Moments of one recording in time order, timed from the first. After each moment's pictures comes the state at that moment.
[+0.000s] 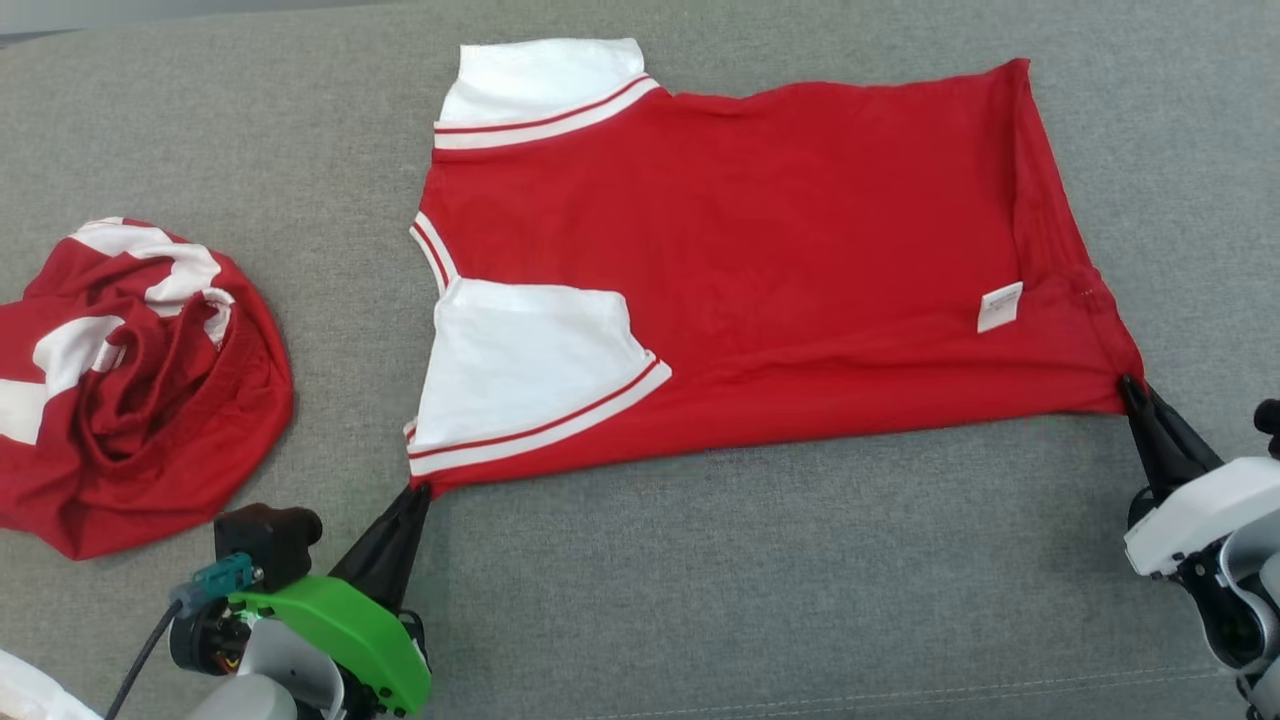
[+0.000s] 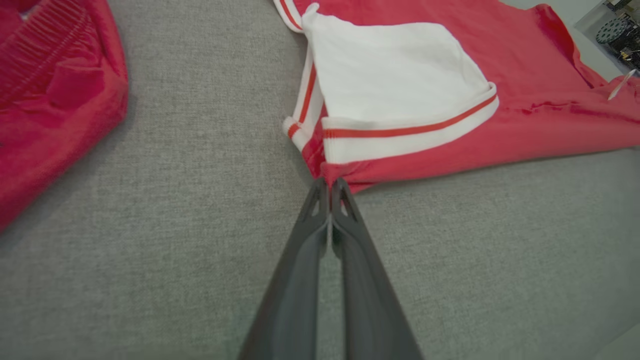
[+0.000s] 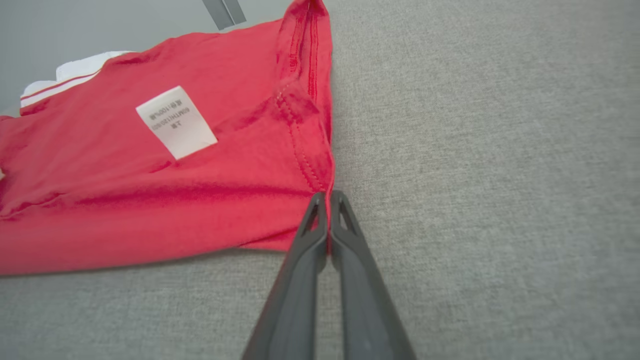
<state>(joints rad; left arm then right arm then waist) -0.25 0.53 -0.71 0.14 -0.92 0.12 -0.10 -0.33 -0.56 0.39 0.55 0.87 0.13 -0.26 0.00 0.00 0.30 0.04</state>
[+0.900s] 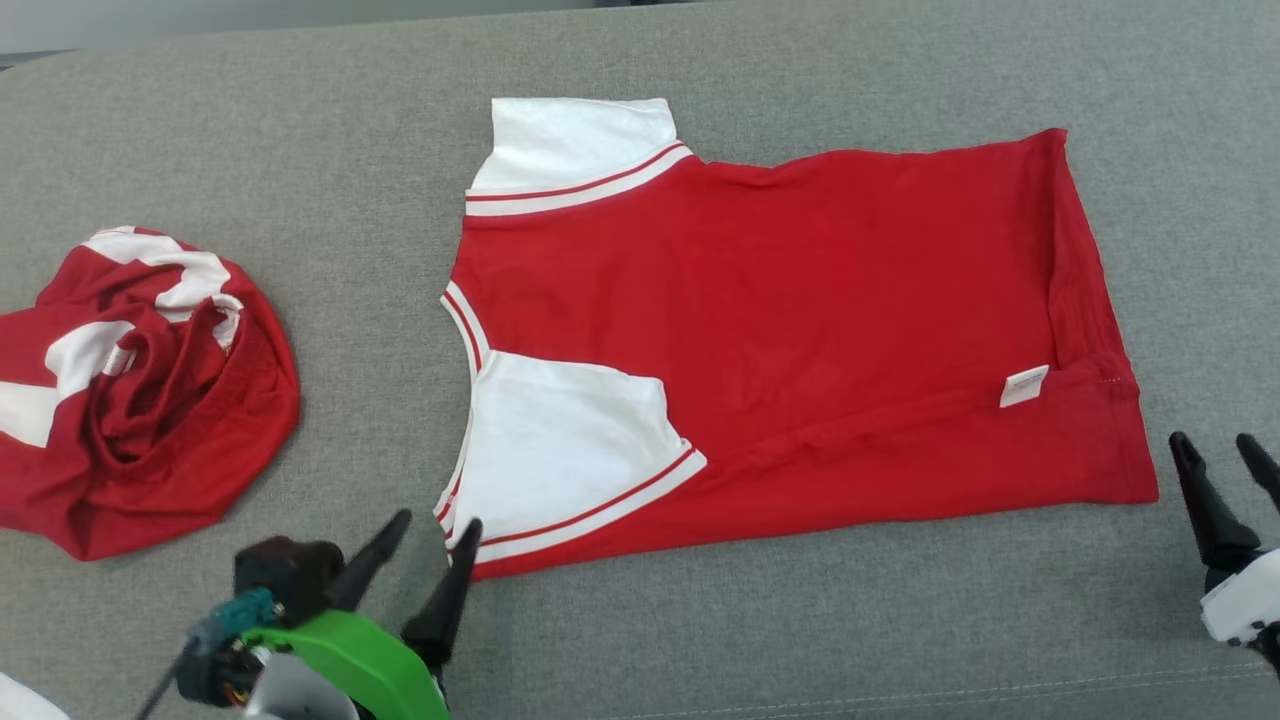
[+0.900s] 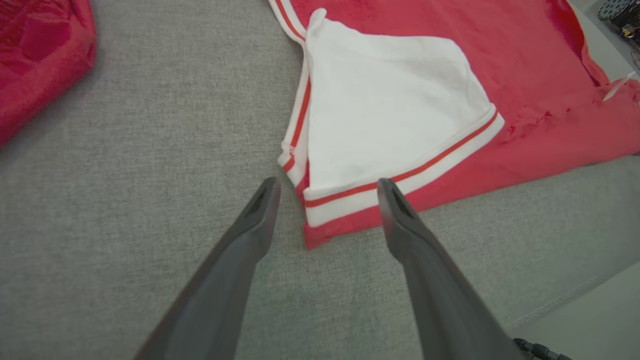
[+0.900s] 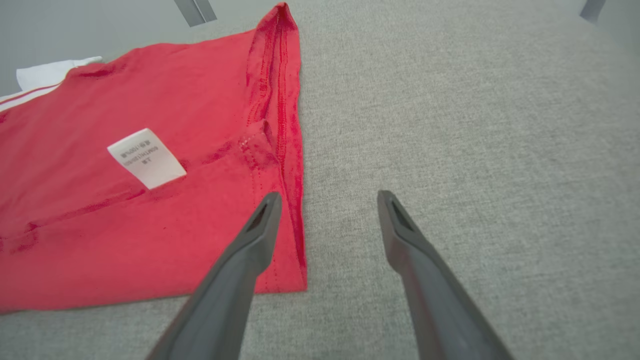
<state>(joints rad) -0.16 0.56 -0.74 -0.03 -0.89 0.23 -0.05 -0.10 -0.60 0.21 0.40 0.83 0.13 -0.25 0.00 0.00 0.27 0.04</state>
